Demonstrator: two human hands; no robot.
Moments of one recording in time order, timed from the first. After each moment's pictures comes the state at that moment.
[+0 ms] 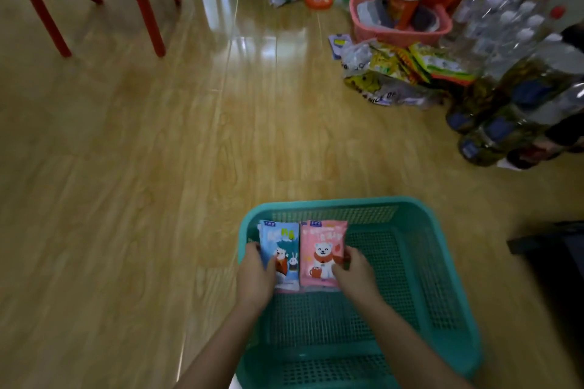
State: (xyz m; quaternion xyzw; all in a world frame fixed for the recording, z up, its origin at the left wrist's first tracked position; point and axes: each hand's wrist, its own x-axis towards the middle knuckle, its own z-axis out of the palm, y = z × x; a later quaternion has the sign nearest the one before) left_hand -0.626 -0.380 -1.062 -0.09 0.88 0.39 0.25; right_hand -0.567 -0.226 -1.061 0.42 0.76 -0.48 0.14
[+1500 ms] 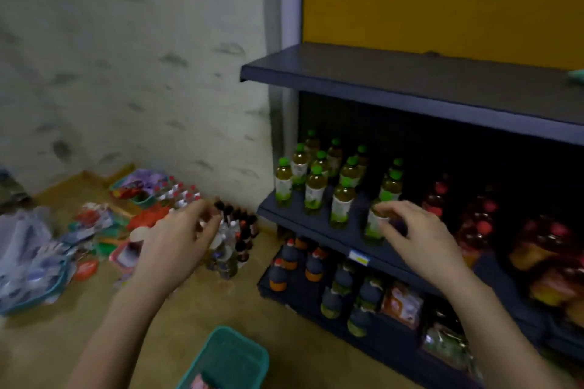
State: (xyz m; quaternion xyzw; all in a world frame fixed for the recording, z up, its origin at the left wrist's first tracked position) left_hand -0.448 -0.267 -0.116 0.66 0.71 0.24 -0.01; right_hand -0.120 -0.218 -0.121 0.59 0.76 -0.14 -0.24
